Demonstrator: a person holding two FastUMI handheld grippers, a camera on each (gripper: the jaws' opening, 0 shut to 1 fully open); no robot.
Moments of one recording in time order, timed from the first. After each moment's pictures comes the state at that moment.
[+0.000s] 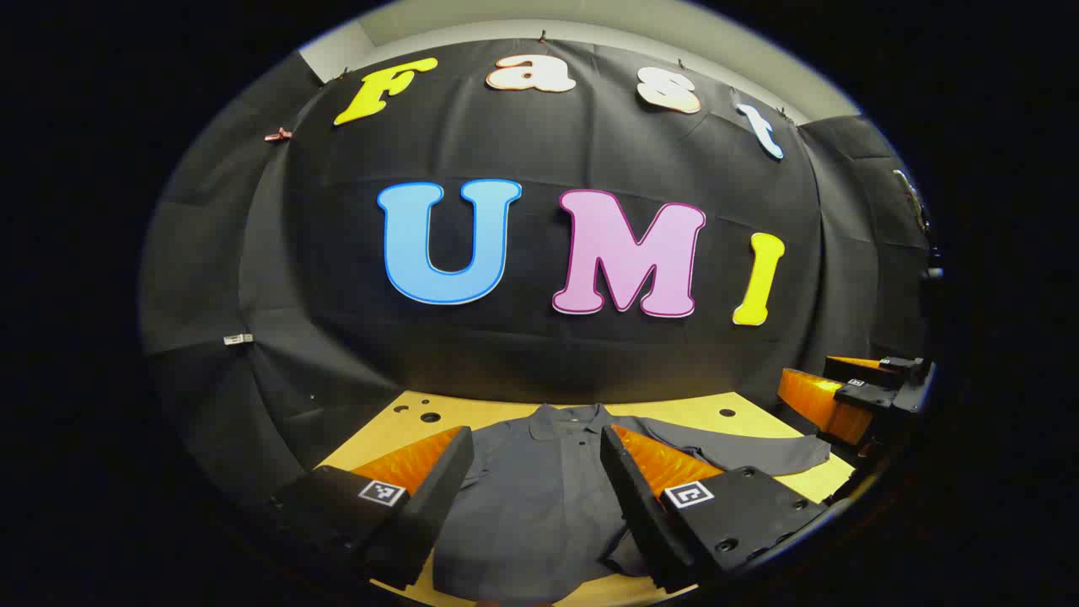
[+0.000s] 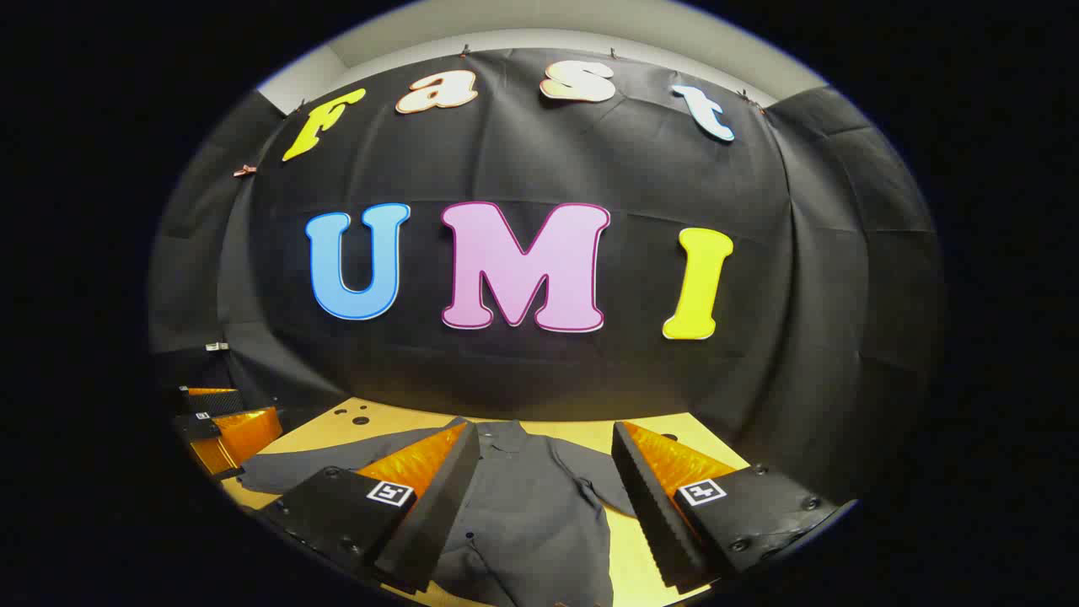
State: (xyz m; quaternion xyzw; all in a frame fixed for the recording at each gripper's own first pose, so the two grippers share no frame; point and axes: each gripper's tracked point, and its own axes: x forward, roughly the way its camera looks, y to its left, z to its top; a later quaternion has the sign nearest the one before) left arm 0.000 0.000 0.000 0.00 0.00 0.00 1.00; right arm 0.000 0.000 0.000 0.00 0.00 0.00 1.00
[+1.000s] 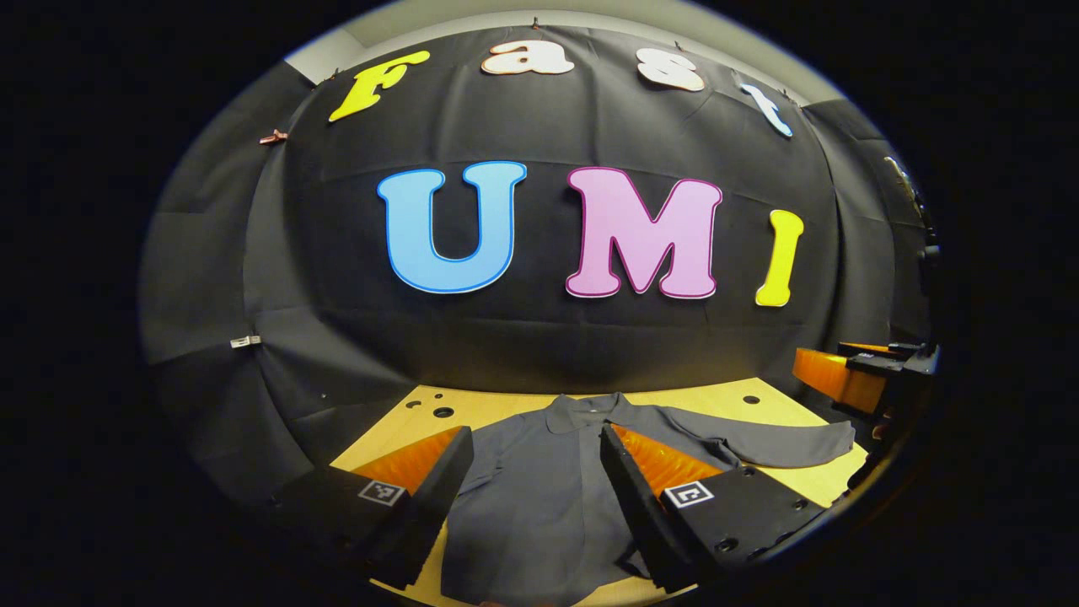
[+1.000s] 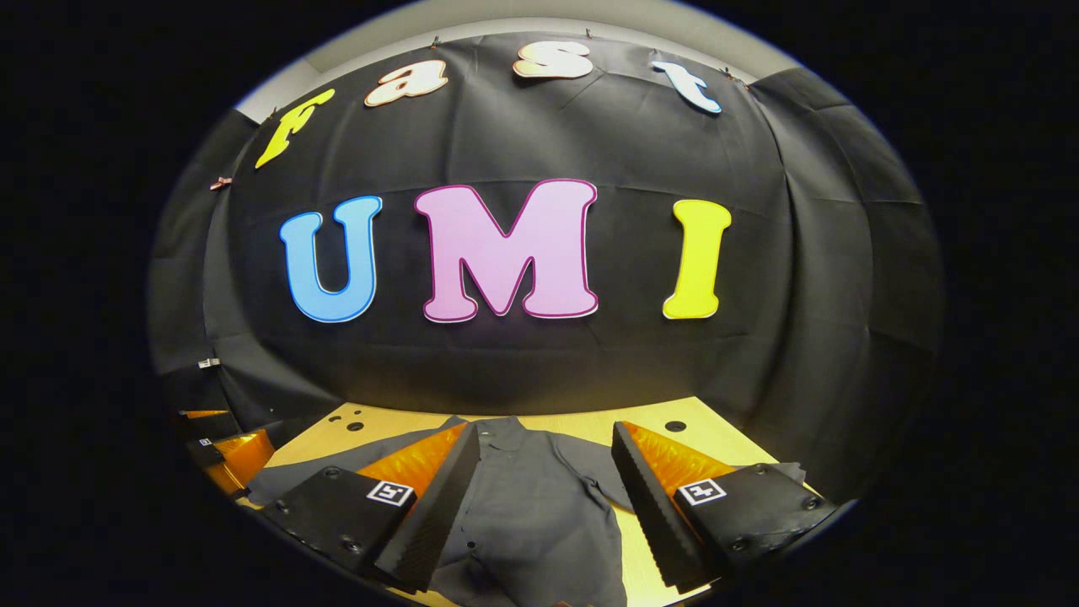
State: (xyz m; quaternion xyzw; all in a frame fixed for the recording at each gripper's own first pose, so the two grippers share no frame) left arm 0.028 0.007 -0.011 0.02 0.01 0.03 1.00; right arm 0.040 -0.011 -0.010 0.02 0.02 0.00 1.00
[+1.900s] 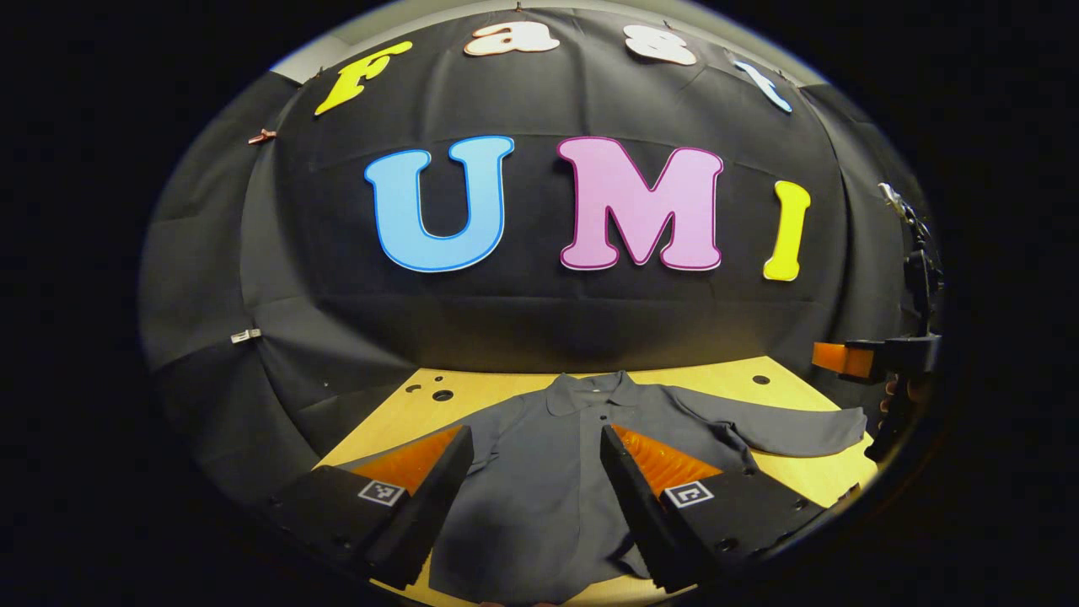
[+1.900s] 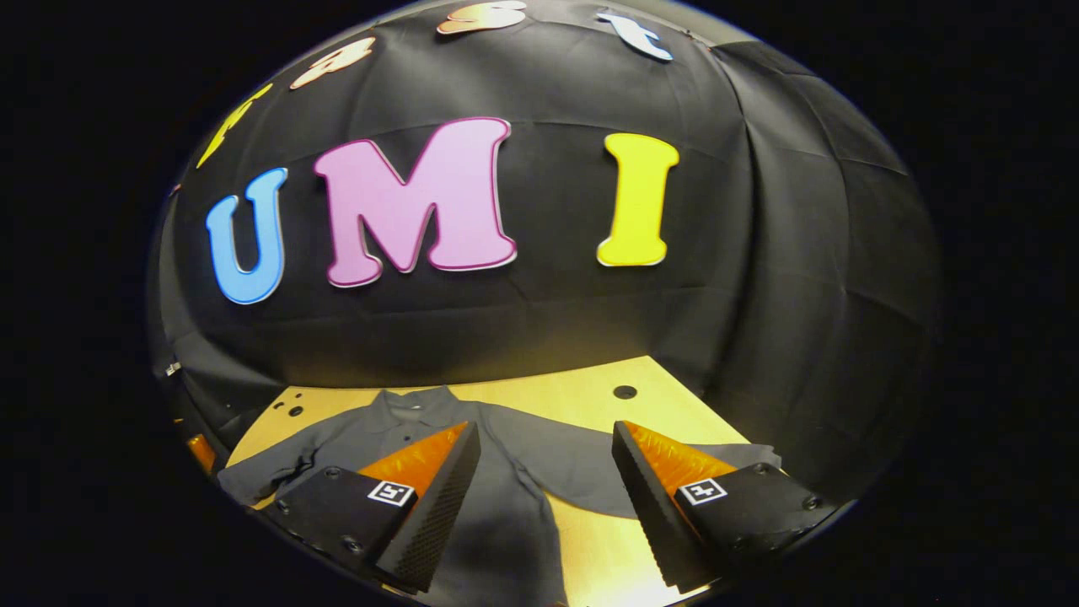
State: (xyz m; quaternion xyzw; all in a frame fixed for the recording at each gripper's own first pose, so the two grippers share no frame) left arm 0.052 -0.012 -0.036 0.04 0.06 0.06 1.00; right arm 0.100 -0.133 -0.068 0.05 0.11 -0.10 0.99
